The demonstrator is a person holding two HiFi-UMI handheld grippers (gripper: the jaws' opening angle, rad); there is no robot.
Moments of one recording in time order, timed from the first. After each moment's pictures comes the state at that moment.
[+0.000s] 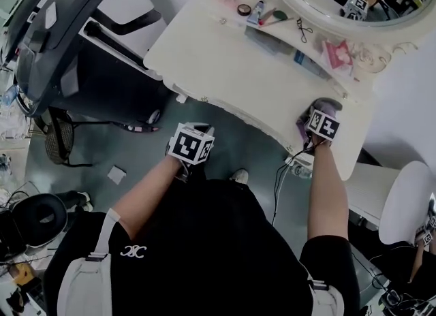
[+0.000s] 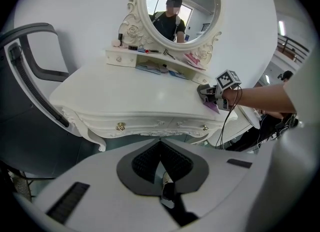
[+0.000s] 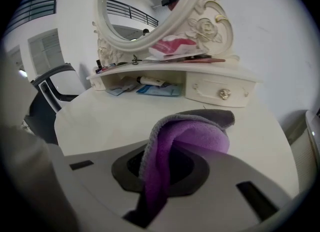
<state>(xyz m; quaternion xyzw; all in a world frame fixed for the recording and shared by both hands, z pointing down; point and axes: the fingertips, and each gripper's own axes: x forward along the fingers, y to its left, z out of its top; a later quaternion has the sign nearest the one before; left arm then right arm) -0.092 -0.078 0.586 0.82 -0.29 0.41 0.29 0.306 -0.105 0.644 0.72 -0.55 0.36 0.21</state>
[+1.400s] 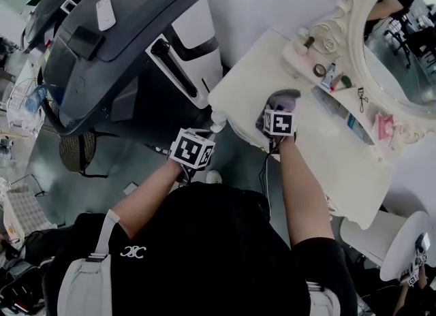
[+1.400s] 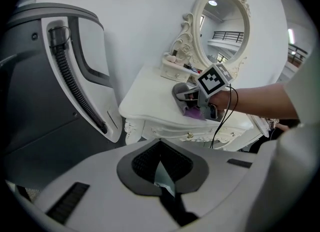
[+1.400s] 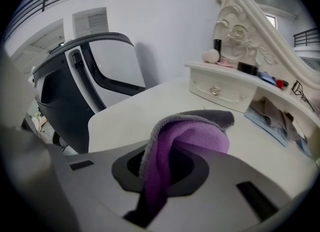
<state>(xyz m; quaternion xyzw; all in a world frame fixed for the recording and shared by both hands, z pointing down) -0.304 -0.242 0.571 0.80 -0.35 0.38 0.30 -0.092 -0.360 0.630 0.58 -0.70 0.28 0.29</state>
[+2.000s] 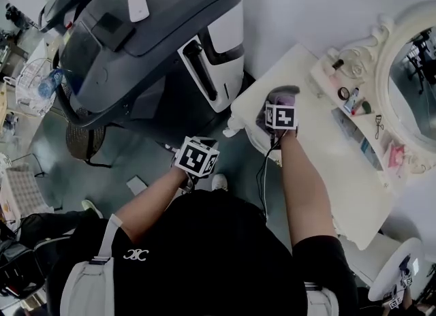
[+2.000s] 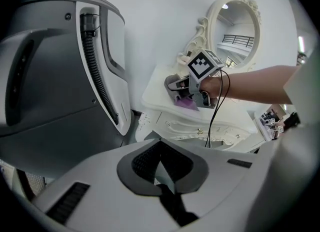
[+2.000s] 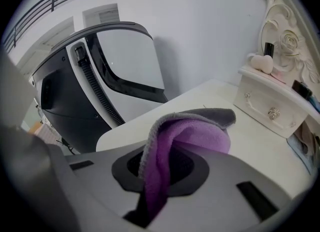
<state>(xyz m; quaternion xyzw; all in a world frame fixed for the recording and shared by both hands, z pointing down) -0.359 -0.242 0.583 0.78 -0.38 0.37 0.32 -0.183 -0.422 0.625 0.52 -0.75 0.28 0.30</state>
